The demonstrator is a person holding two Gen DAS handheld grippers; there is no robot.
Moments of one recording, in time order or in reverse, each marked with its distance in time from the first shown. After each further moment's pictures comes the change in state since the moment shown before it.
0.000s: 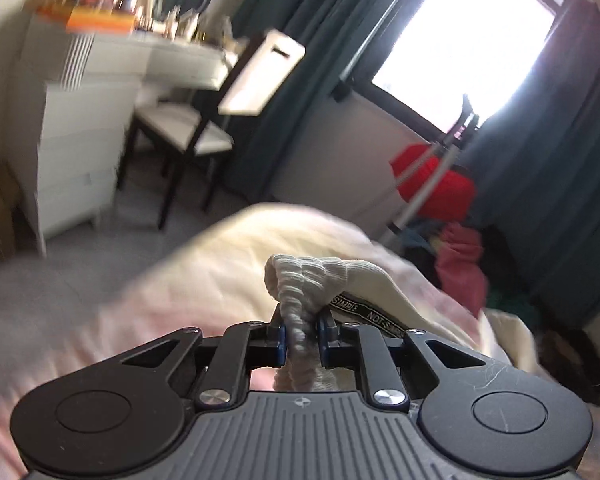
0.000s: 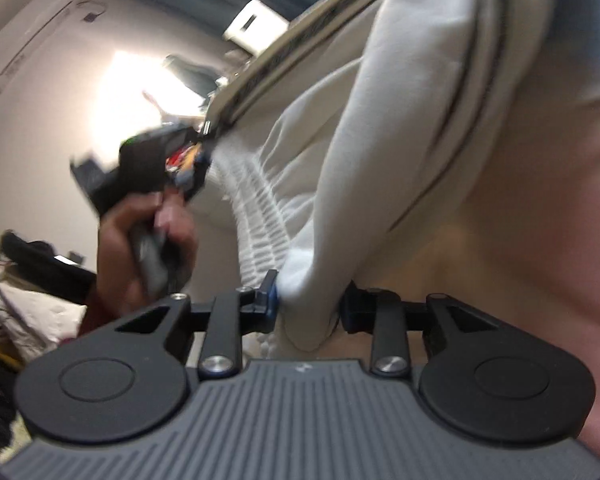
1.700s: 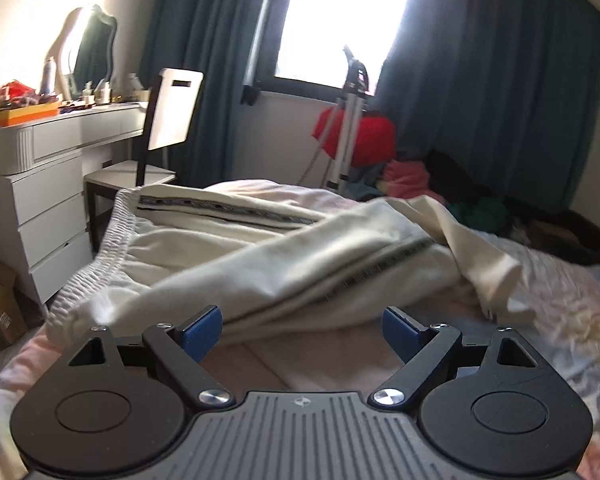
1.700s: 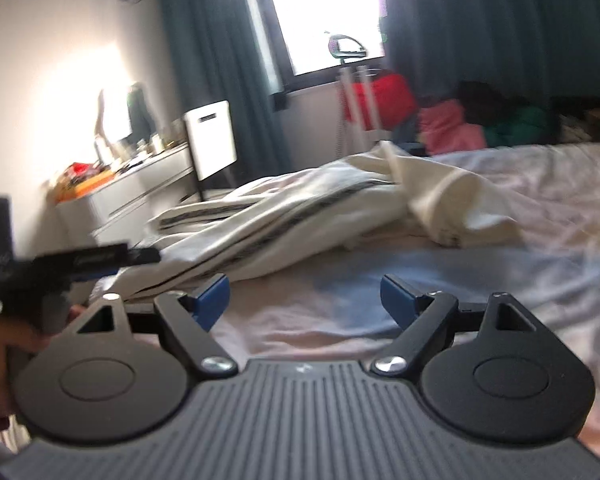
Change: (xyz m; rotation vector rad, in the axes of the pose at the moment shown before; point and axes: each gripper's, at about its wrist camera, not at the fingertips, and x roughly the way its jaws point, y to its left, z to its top) left arm -0.139 -0.109 -0.198 0.340 -0.029 -0.097; right arm -0.233 -0.004 -0.009 -0.572 -0.441 -0.530
